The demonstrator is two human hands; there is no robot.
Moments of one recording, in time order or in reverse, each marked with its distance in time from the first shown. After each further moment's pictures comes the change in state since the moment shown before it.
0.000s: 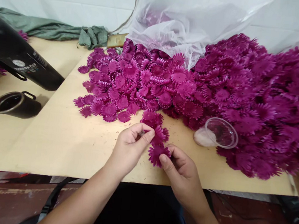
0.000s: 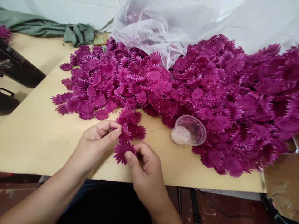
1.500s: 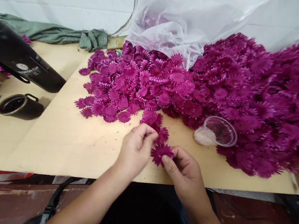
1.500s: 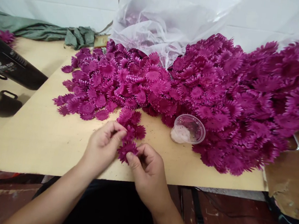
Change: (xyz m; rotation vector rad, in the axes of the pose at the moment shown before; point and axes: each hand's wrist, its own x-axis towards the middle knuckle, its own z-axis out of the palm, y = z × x) left_hand 0.006 -0.008 -0.002 0.363 0.071 0.245; right_hand -0.008 0.000 0.000 0.088 0.050 0.041
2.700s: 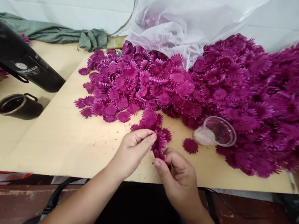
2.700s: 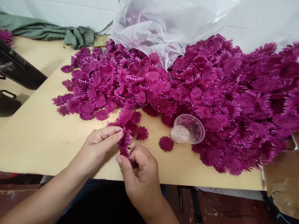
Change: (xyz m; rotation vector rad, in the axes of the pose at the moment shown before) left_hand -0.009 0.008 -0.001 -0.443 -0.215 -0.260; right_hand 0.003 -0.002 0.006 -0.208 0.019 -0.267
